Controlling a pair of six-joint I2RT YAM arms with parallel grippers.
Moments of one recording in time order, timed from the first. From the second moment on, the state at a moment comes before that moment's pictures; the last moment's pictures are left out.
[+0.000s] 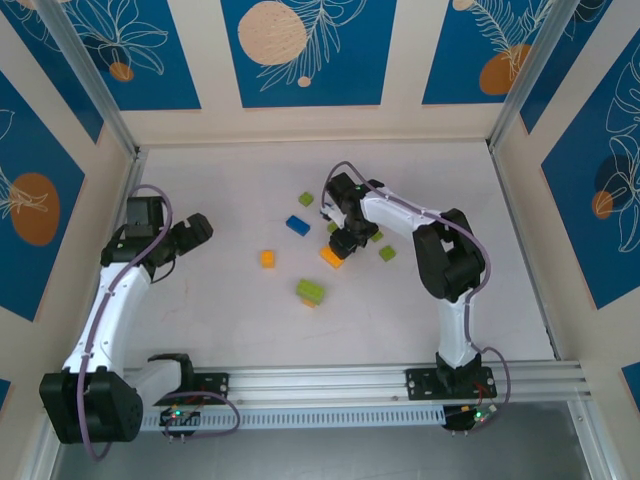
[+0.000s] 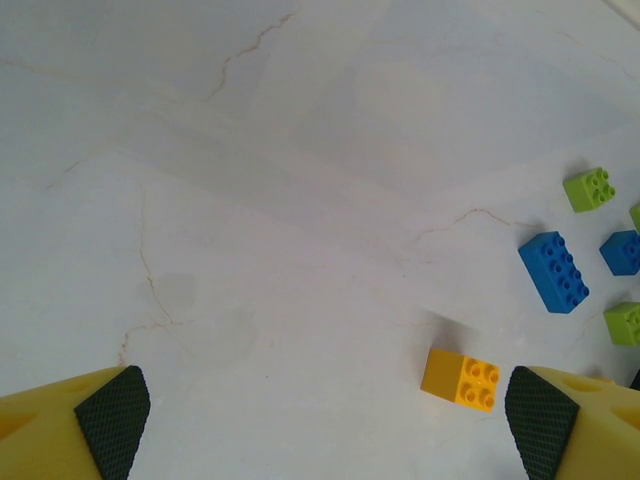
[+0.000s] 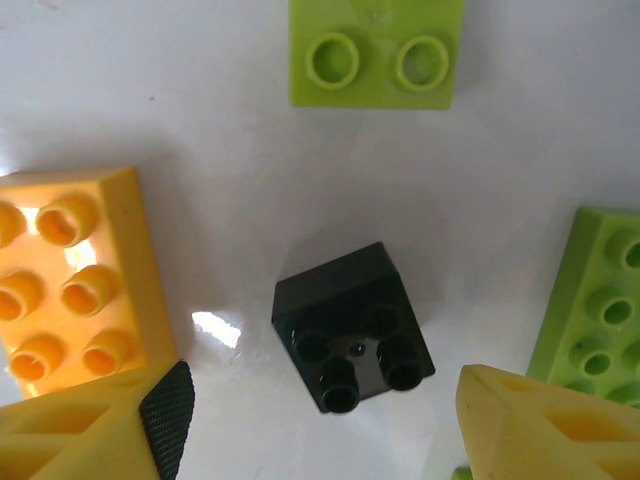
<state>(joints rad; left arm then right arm) 0.03 1.08 0.94 -0.73 0.11 -0.48 0.53 2.05 1.54 -0.93 0.04 -0.18</state>
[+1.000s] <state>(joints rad) 0.03 1.09 0.94 -0.73 0.11 -0.47 0.51 2.09 1.57 -0.92 -0.01 -0.19</state>
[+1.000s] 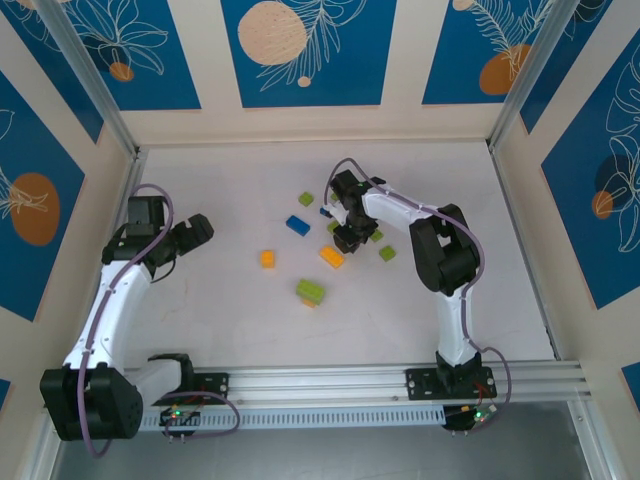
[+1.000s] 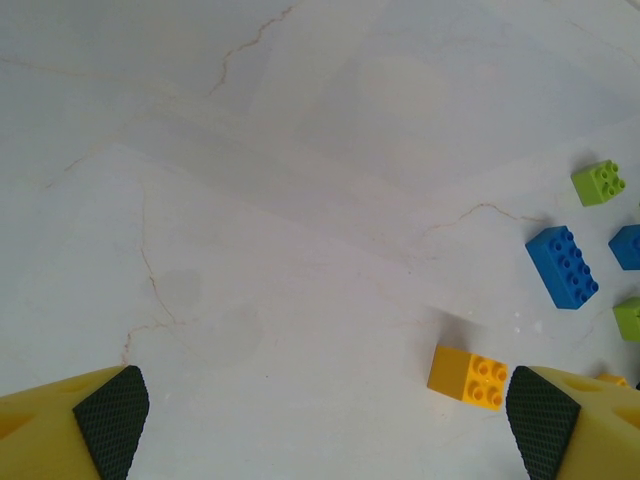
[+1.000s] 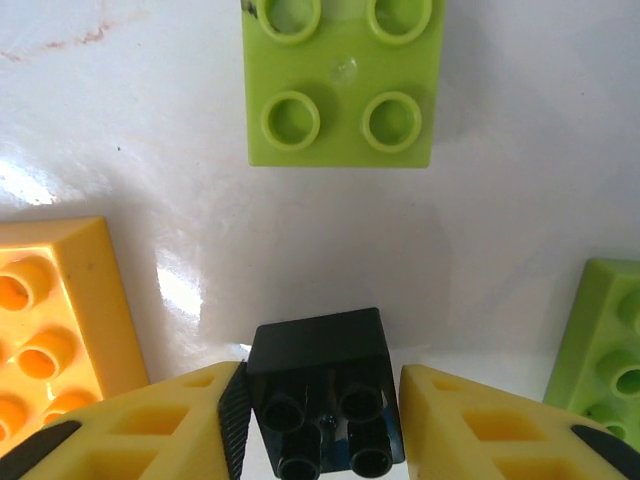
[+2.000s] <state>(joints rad) 0.03 1.10 0.94 -0.73 0.11 -0.47 0.57 2.02 1.57 -1.00 -0.02 -0.15</state>
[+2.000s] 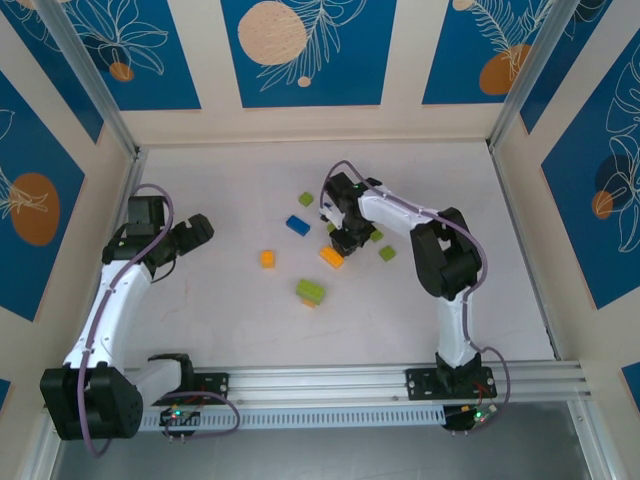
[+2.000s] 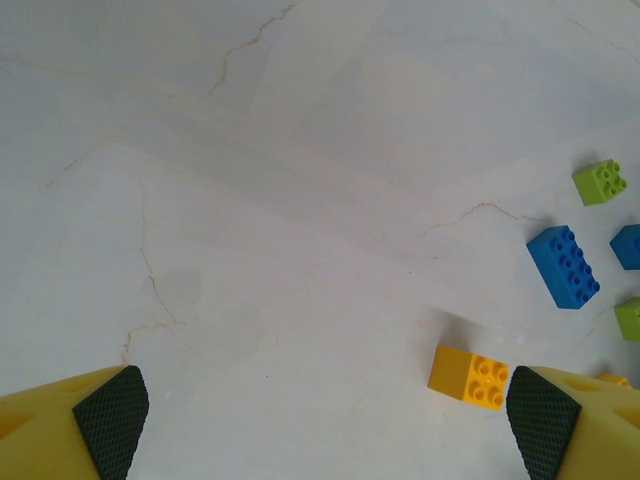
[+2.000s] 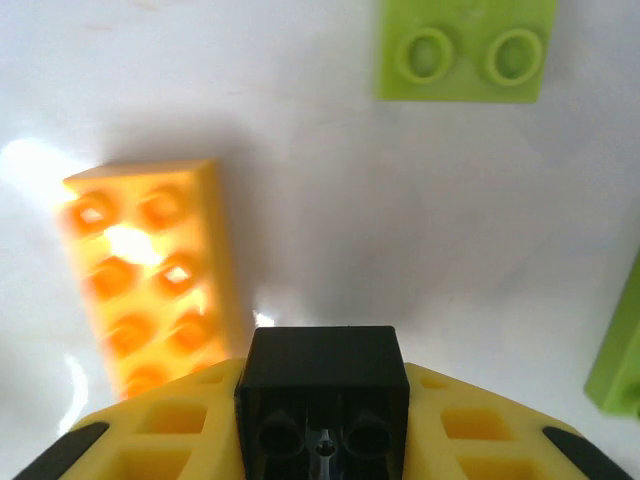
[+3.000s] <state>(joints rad) 0.03 1.09 0.94 -0.73 0.11 -0.47 0.91 1.84 1.56 -1.20 -0.13 -0.11</state>
